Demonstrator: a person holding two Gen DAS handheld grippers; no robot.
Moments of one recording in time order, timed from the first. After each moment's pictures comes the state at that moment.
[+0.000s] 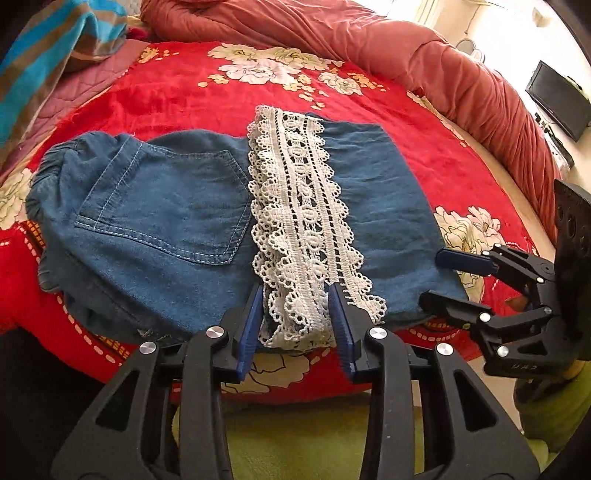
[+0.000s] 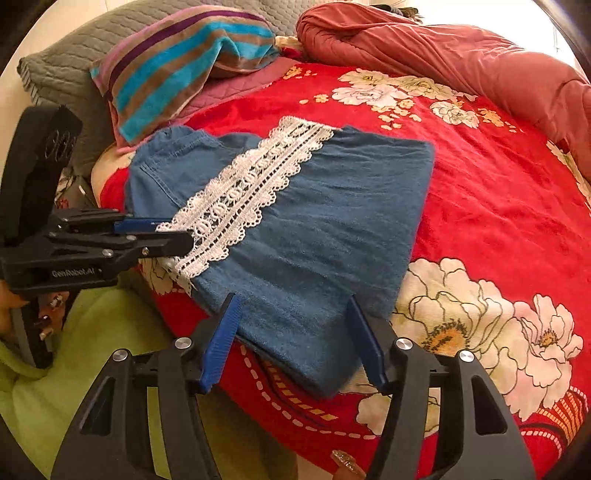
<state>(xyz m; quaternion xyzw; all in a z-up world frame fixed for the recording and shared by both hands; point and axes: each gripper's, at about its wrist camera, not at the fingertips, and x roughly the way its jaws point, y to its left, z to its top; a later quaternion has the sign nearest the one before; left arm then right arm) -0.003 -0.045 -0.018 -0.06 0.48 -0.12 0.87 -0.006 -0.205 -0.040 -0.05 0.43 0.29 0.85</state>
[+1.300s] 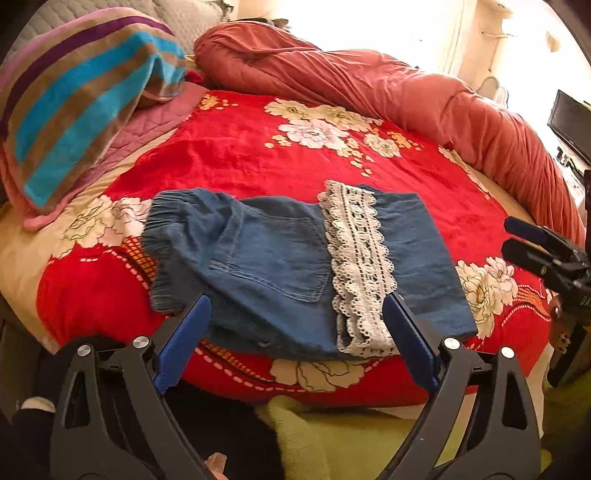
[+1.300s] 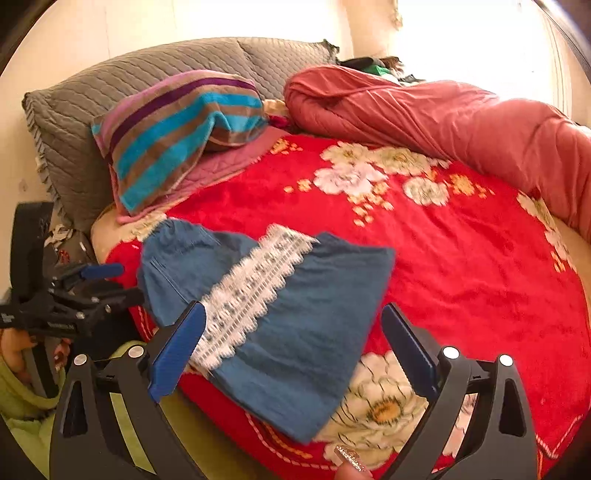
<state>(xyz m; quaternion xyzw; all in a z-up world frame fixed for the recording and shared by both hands) -0.033 0.009 0.035 -0.06 0.40 -0.03 0.91 0.009 -0.208 0.045 -0.03 0.34 0.29 0.90</state>
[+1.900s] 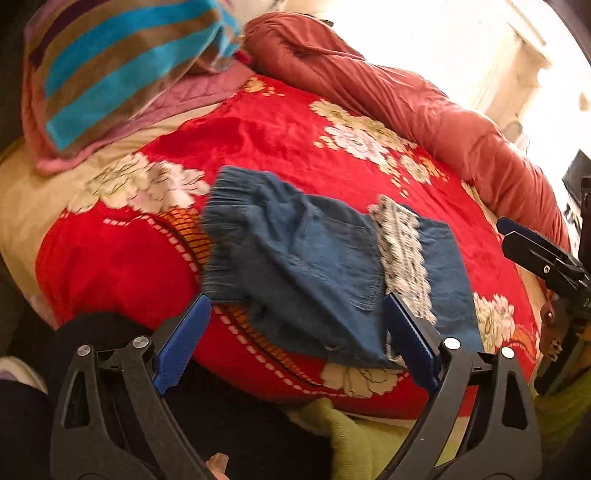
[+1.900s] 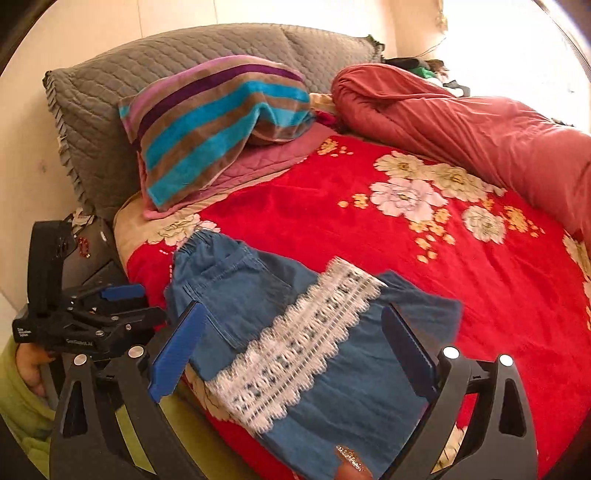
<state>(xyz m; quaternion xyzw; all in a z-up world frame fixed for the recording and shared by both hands) -0.035 0.077 0.018 -0.17 0.41 -0.01 0.90 0.045 -0.130 0.055 -0.07 0.35 0.35 0.87</state>
